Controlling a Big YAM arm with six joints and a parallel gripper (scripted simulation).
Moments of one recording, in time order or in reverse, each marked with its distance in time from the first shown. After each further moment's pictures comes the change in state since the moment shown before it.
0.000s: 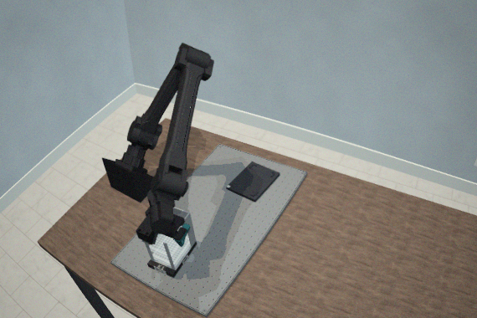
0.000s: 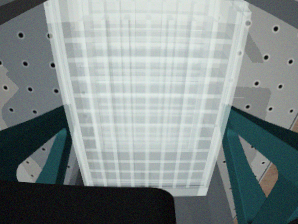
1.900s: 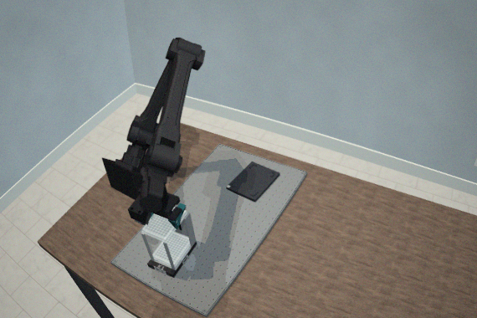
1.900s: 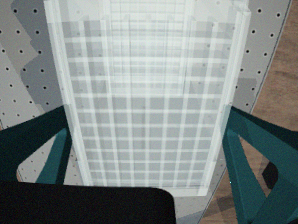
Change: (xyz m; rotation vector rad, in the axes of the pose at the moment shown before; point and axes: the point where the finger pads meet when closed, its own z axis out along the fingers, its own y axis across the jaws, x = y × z) arm 0.000 0.000 -0.086 -0.001 -0.001 0.000
